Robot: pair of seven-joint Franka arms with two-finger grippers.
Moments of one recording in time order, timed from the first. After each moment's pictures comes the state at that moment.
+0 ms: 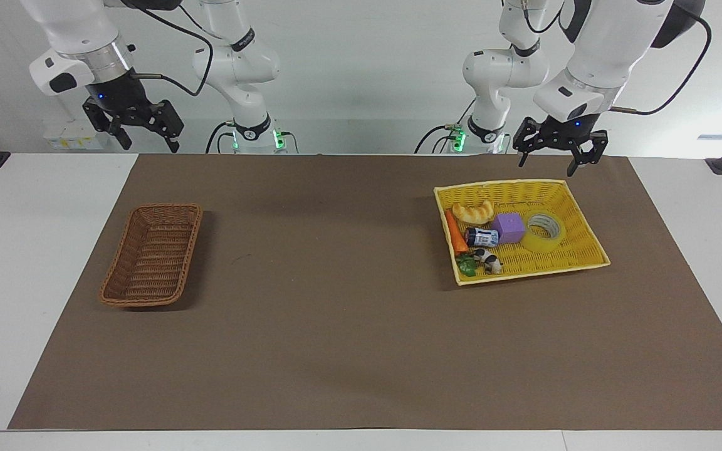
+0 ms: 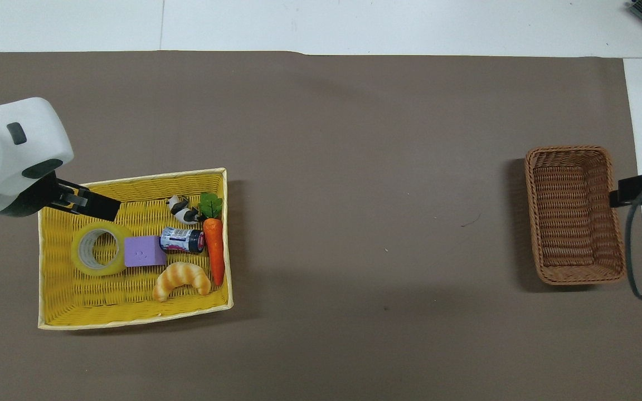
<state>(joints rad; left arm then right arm) -0.04 -0.06 -0.13 -1.79 -0.01 1.63 0.25 0.07 -0.07 -0.13 -1.58 0.00 1.50 0.06</state>
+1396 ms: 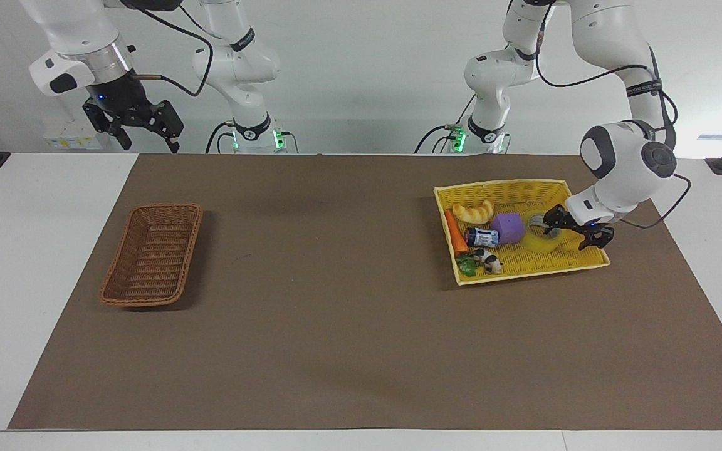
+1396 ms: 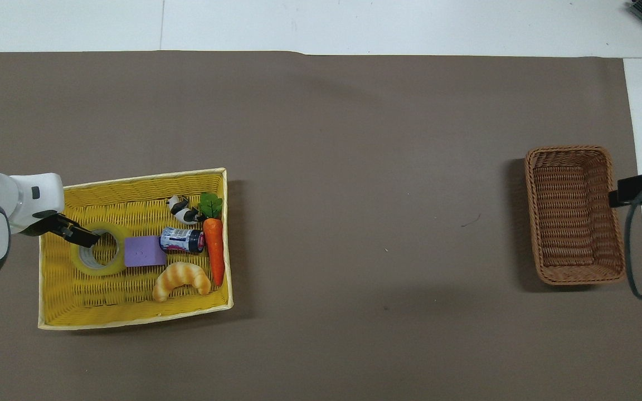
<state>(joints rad) 0.21 0.14 -0.12 -2.15 -0.02 2.17 0.68 0.07 -0.07 -0.13 -1.58 0.00 1.50 0.06</state>
